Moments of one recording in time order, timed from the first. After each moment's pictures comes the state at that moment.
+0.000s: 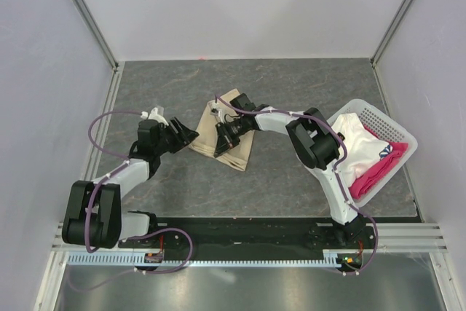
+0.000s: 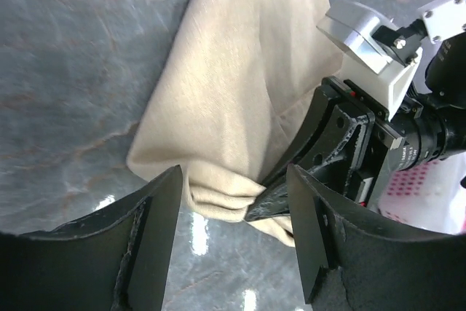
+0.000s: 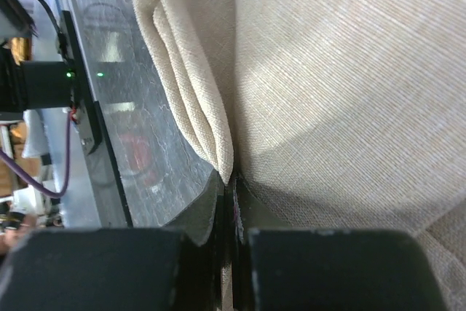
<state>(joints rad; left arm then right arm) -0.11 1.29 0.46 0.31 0.33 -0.70 0.65 2.33 1.63 -0.33 -0.90 0.14</state>
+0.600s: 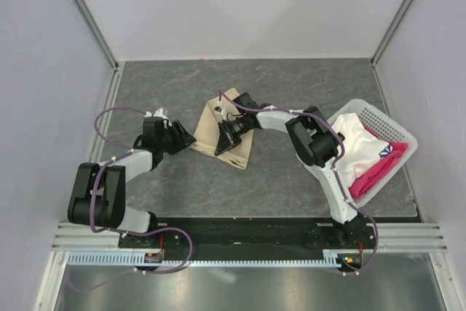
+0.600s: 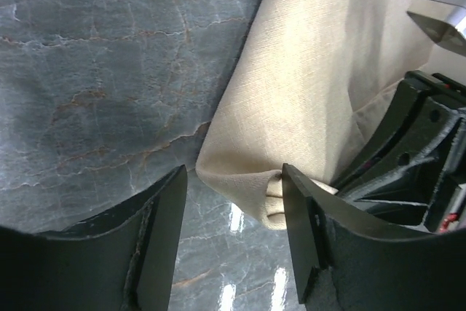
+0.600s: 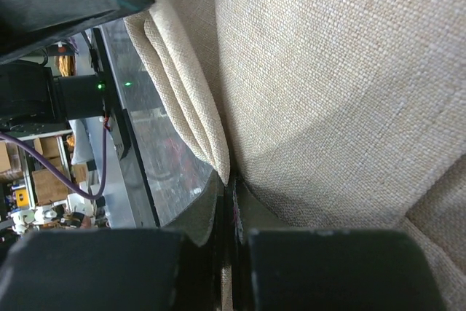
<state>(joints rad) -0.11 1.41 0.54 0.19 0.25 -0.59 0.62 2.37 1.66 -0.33 -0.97 0.26</state>
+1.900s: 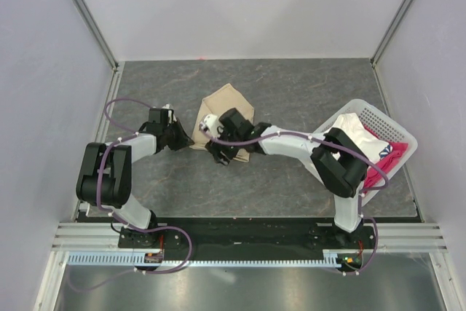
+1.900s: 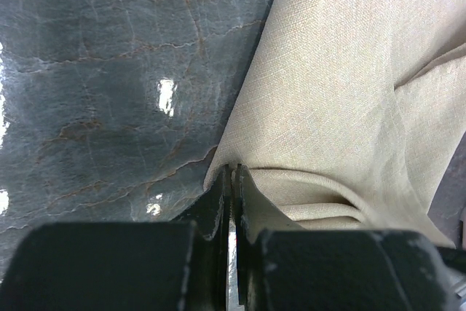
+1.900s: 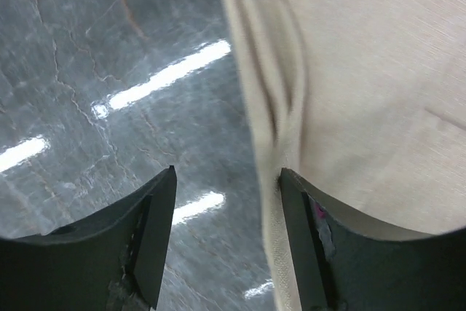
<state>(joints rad) -0.11 1.61 0.73 -0.01 0.27 -0.55 0.84 1.93 1.33 -0.23 -0.25 -0.13</state>
